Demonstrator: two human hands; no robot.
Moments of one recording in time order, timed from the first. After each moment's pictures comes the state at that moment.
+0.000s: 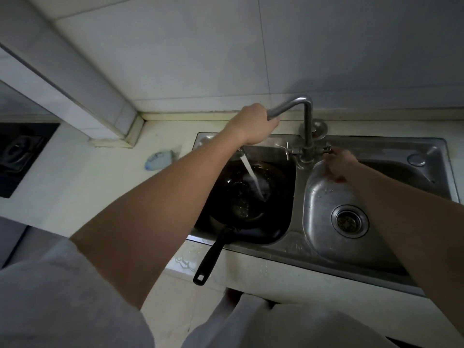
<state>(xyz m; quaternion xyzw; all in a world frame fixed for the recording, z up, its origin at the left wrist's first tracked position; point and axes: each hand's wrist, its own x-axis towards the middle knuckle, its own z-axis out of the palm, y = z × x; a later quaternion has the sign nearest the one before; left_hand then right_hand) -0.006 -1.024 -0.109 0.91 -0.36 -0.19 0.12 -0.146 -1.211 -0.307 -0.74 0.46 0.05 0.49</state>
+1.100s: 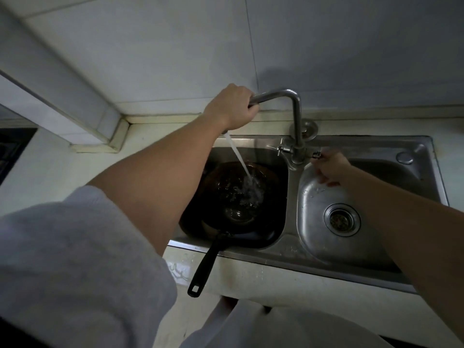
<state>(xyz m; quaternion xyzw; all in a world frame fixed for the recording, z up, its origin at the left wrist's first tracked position) 0.045 -1.036 -0.106 0.89 -0.46 -0.07 0.06 -0.150 -1.206 -0.311 -0.71 0.49 0.08 0.51</state>
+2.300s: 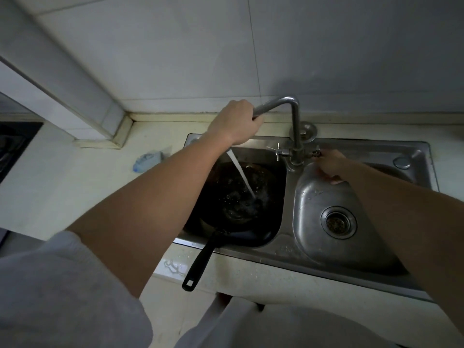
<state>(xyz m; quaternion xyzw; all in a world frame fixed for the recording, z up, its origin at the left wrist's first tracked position) 0.007 -1.024 -0.114 0.91 -0.38 -0.10 0.11 -0.146 -1.221 -0.291 -0.76 0.45 0.14 0.45</state>
